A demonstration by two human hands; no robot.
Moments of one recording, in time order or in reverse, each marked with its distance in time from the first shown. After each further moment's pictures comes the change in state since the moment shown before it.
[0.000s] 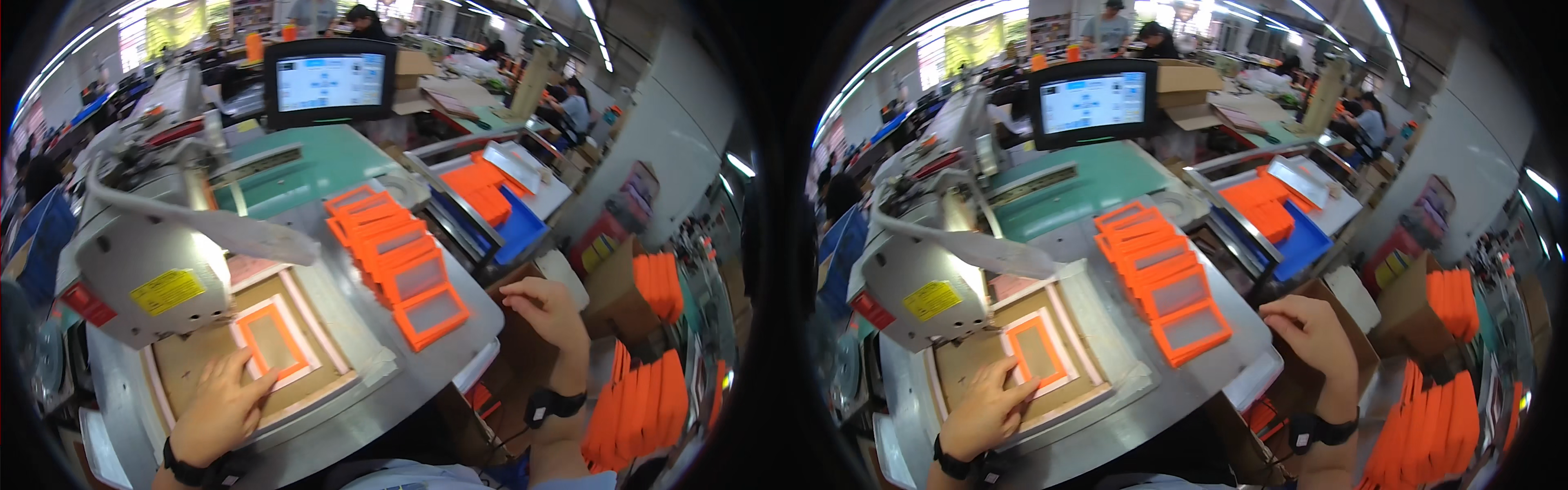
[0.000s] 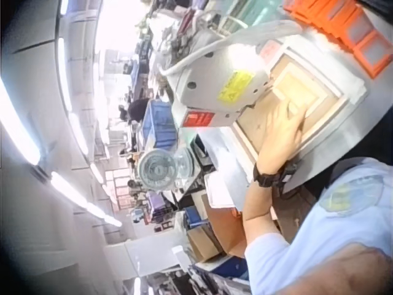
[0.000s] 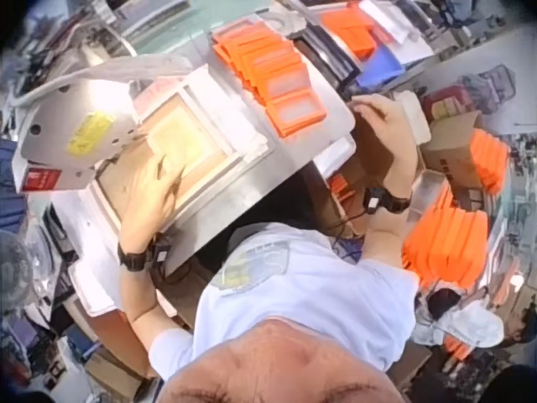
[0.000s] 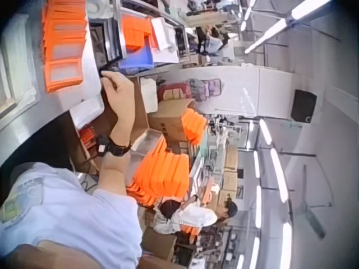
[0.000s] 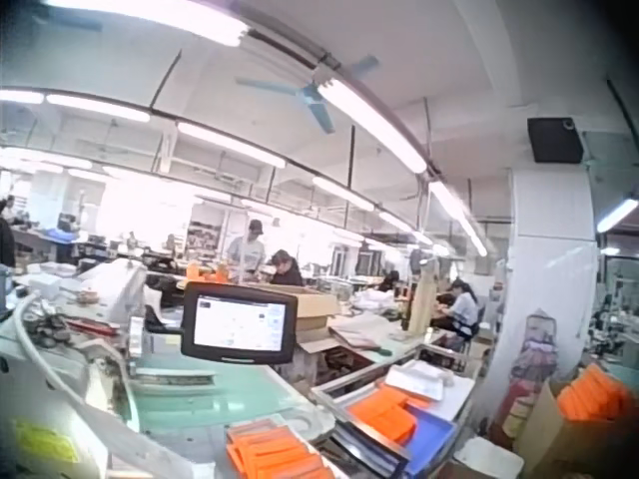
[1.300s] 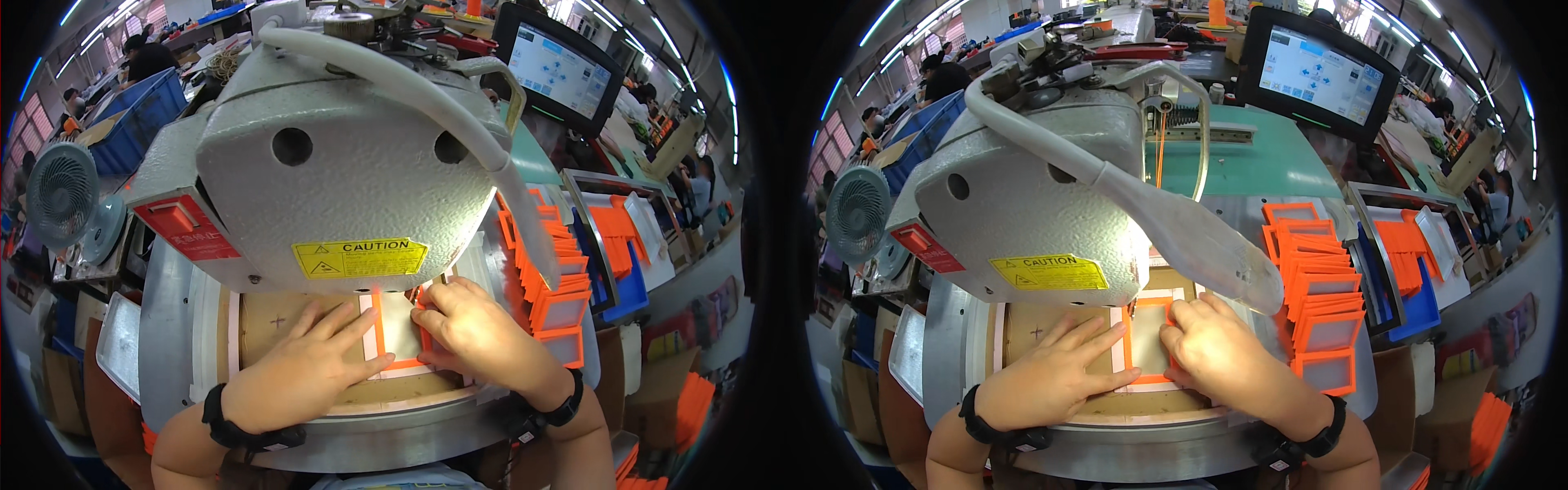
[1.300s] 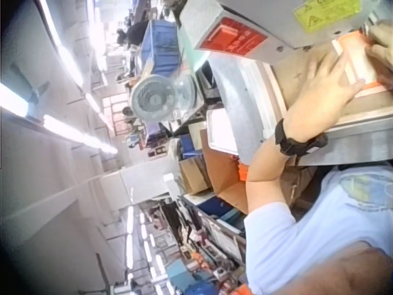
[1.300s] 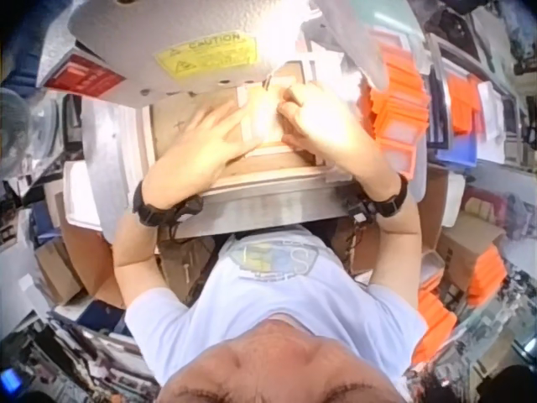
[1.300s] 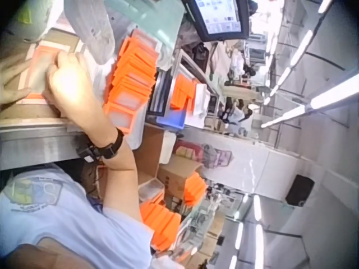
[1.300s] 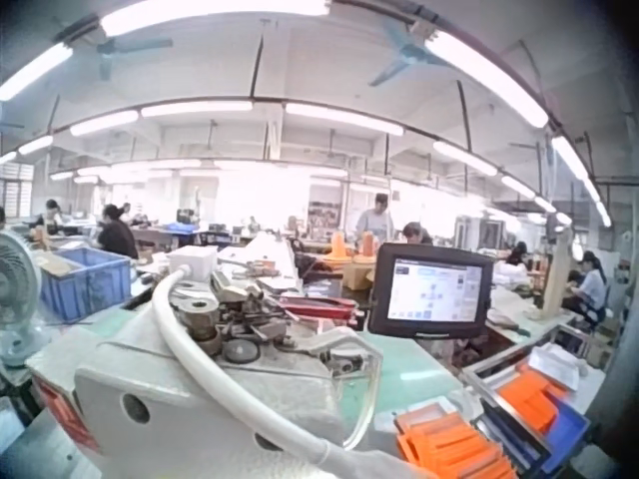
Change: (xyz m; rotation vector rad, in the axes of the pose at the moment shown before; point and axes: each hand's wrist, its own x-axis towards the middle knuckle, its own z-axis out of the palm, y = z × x) left_hand -0.012 -0.023 -0.015 0.017 -0.109 0.019; right_hand 0.110 -0.138 0.215 -0.255 -0.646 -0.863
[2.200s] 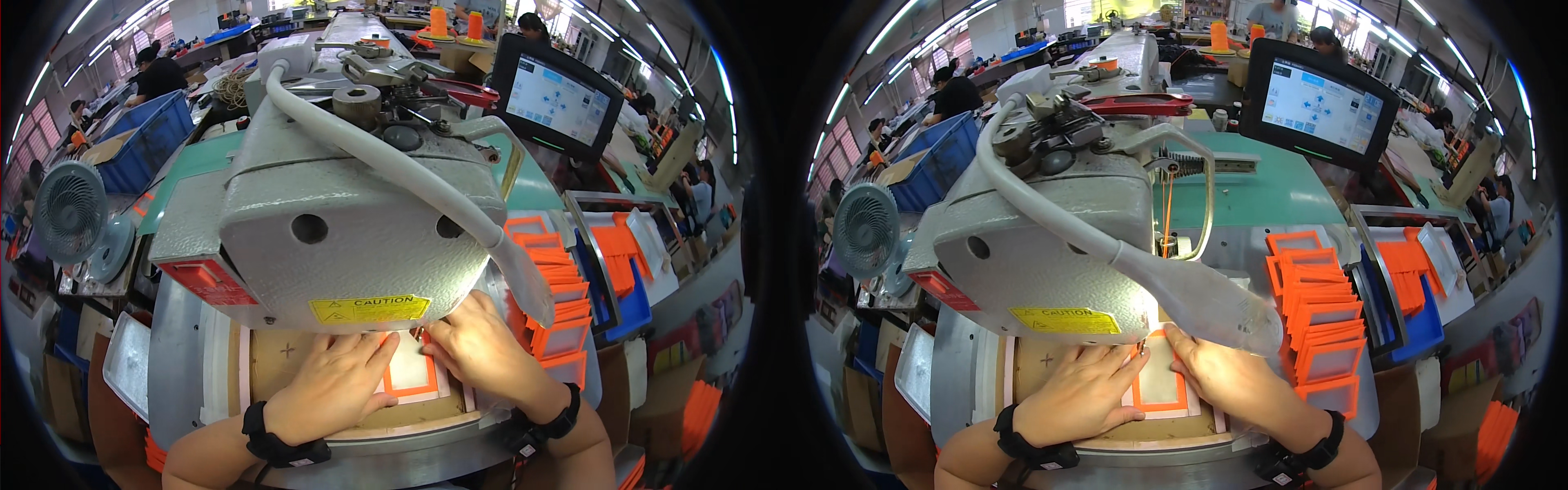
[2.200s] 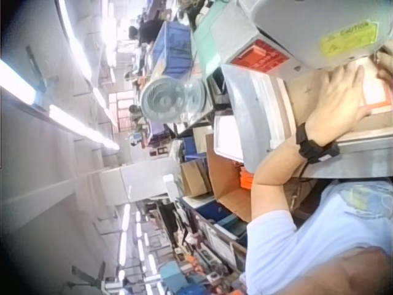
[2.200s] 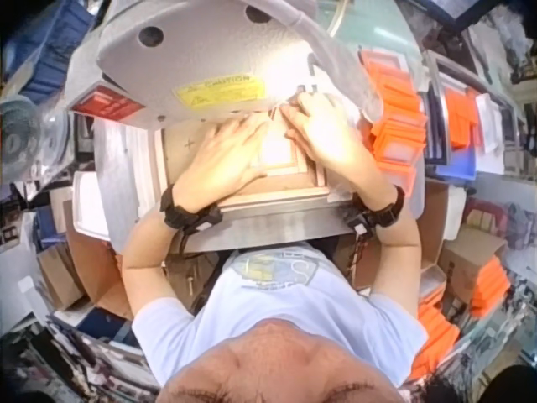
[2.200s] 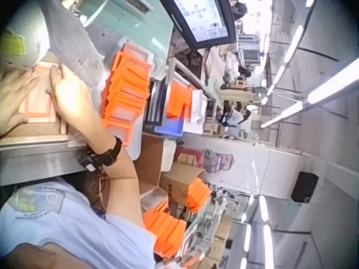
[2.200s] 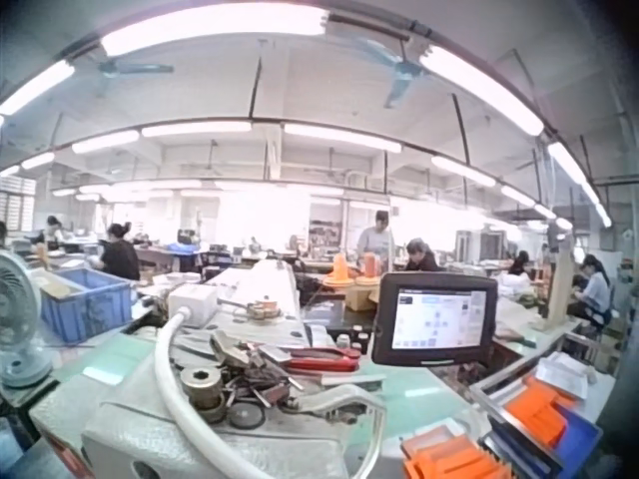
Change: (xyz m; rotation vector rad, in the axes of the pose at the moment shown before) left_hand 0.022 0.003 0.014 0.056 0.103 -0.208; right_hand 0.004 0.009 0.015 0.148 0.101 0.203
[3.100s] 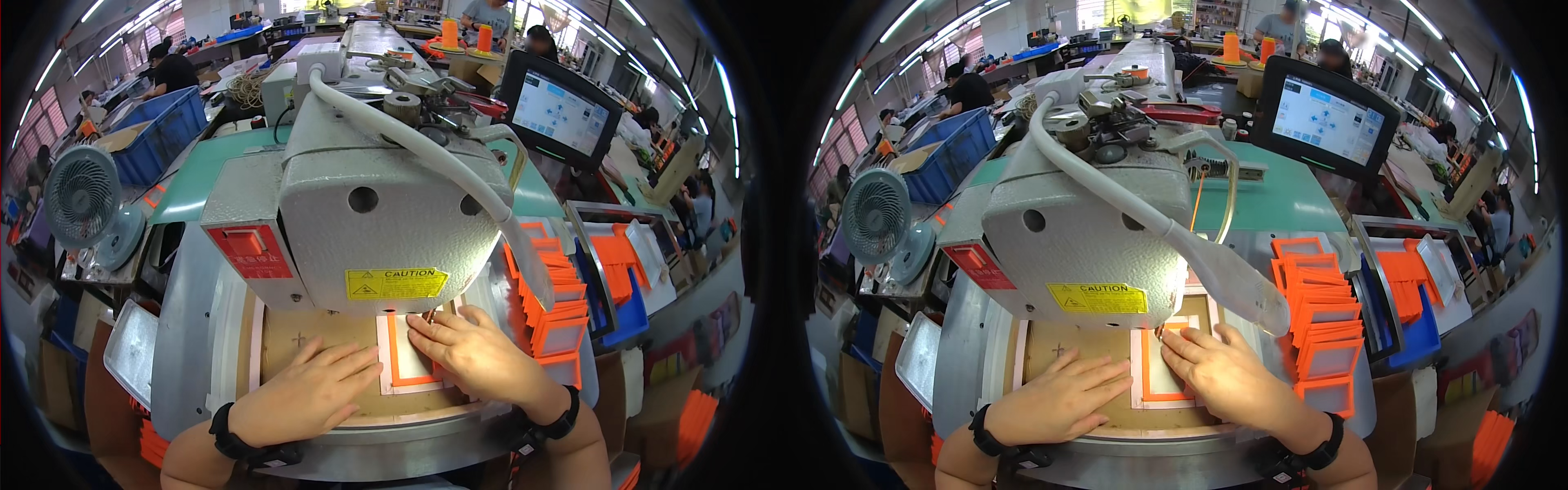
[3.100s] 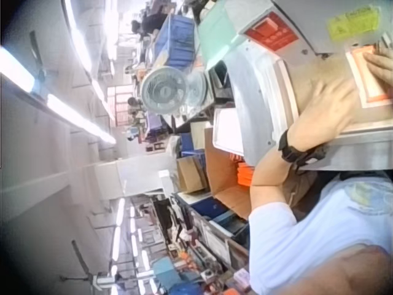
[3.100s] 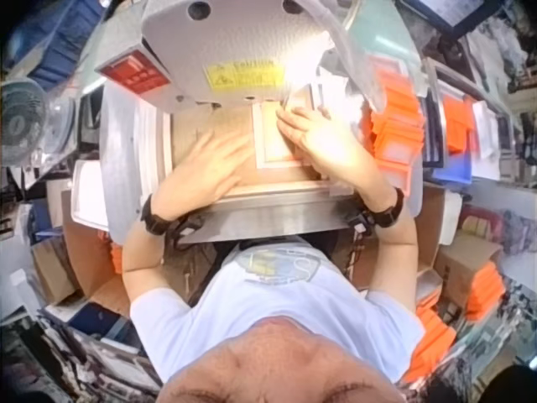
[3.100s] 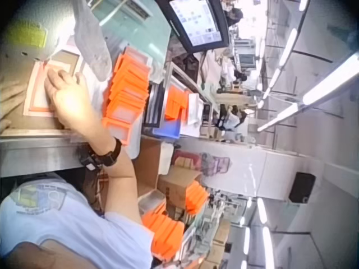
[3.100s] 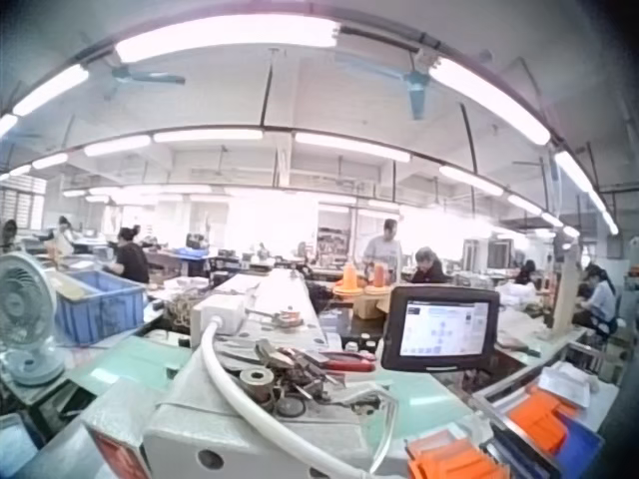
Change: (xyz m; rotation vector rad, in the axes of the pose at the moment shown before) left_hand -0.049 -0.012 -0.021 -0.171 -0.175 0.106; right_hand -0.007 -0.018 -0.012 -0.336 -0.166 -0.267
